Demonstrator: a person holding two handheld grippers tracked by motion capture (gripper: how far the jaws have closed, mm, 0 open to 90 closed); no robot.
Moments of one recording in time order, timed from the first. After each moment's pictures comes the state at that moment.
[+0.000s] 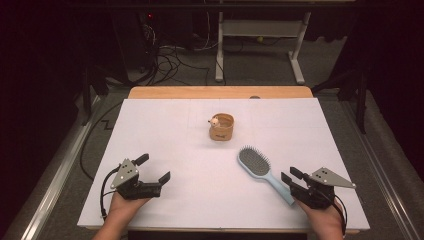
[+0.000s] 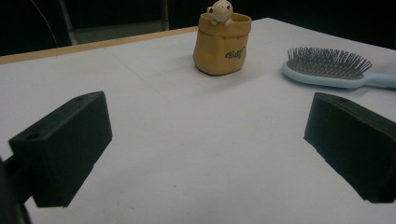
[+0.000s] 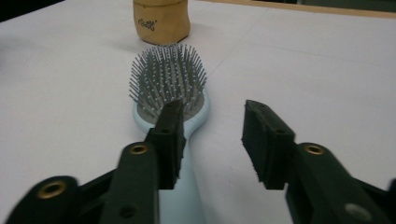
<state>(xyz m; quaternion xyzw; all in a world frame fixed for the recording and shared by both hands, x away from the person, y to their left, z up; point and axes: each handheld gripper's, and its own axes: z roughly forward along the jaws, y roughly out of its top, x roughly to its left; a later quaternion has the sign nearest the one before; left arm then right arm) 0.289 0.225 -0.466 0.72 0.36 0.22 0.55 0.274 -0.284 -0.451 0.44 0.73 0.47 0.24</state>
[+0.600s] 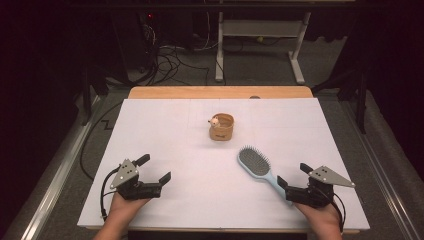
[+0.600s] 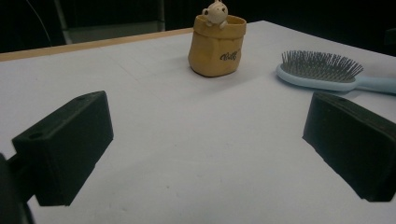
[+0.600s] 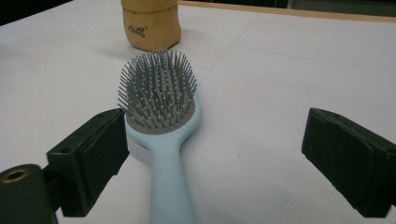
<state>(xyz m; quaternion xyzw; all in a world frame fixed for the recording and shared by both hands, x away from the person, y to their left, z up) 0.288 0.224 -0.466 0.72 0.36 0.21 0.55 0.277 -0.282 -0.452 0.45 0.72 0.47 0.26</state>
